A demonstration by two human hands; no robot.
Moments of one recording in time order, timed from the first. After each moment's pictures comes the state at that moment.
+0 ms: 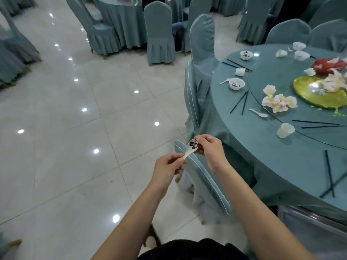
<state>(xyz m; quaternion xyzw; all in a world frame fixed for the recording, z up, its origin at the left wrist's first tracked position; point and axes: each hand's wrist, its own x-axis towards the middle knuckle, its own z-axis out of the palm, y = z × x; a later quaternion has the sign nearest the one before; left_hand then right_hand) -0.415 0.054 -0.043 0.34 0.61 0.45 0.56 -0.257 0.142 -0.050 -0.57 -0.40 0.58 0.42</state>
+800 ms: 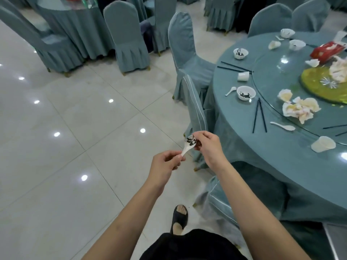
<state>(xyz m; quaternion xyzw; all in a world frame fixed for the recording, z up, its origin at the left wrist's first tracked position) -0.601 0.370 -0.037 0.44 0.58 0.36 0.59 -0.427 0.418 -0.054 -0.59 -0.30 0.55 0.51</state>
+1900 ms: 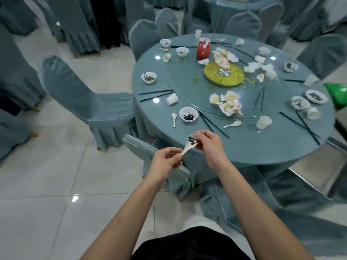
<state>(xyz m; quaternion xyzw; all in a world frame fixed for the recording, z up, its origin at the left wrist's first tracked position) -0.515 0.769 -0.032 0.59 0.31 0.09 0.74 -0.371 0.663 -0.026 -0.69 -0.05 0.26 0.68</state>
